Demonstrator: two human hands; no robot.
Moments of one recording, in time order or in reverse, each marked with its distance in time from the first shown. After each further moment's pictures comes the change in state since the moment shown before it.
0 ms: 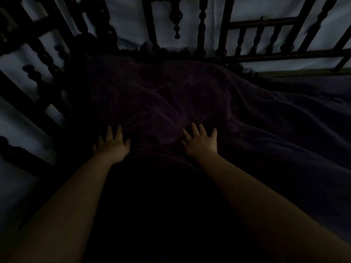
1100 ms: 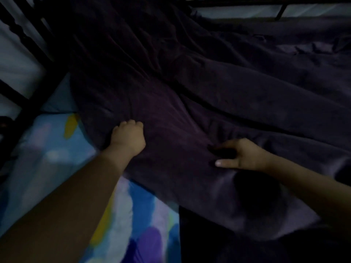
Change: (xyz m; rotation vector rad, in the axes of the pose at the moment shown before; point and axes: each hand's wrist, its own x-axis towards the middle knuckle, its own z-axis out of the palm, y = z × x) left_hand -0.383 0.060 0.136 0.350 0.127 0.281; right_hand -0.435 0.194 0.091 0.583 -0.167 -0.274
